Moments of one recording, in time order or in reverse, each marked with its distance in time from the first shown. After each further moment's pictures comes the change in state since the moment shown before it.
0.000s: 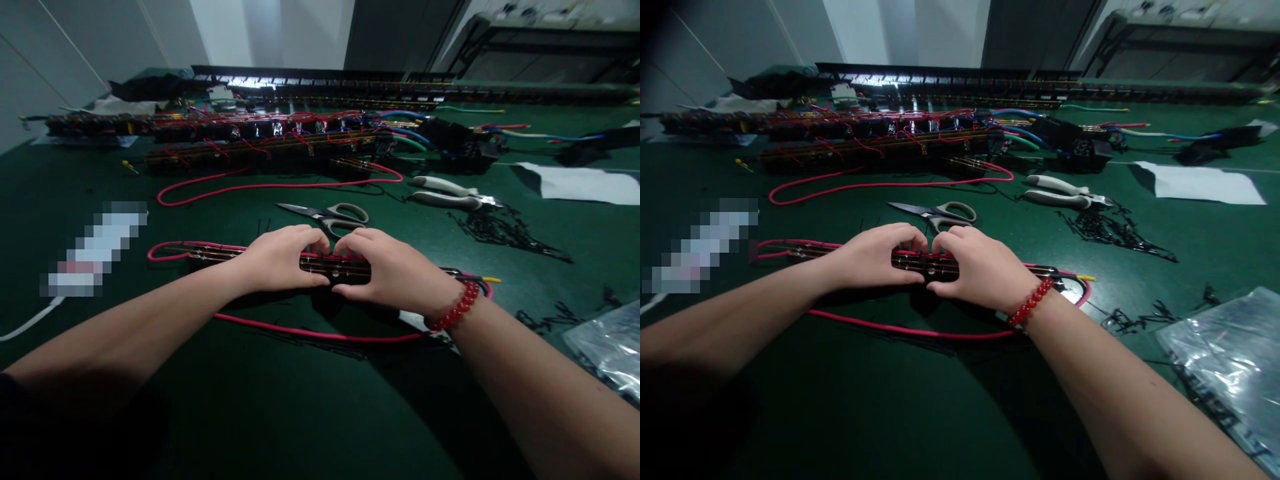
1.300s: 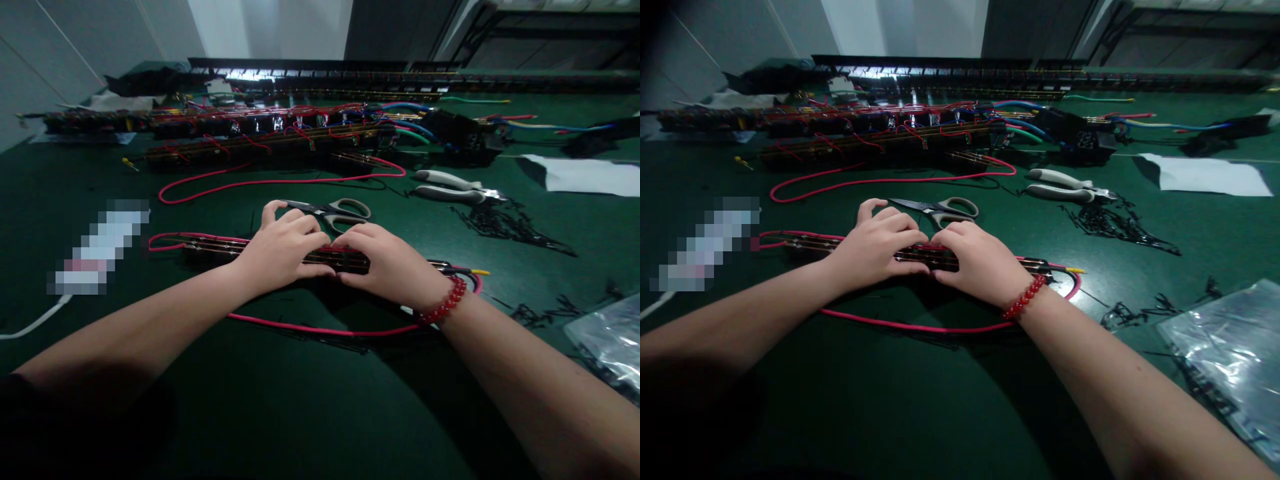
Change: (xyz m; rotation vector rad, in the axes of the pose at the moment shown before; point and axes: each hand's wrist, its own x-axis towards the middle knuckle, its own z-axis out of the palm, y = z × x) left_hand -0.007 0.000 0.002 0.432 0.191 0.187; right_hand 0.004 0.004 0.011 0.048 0.085 -0.074
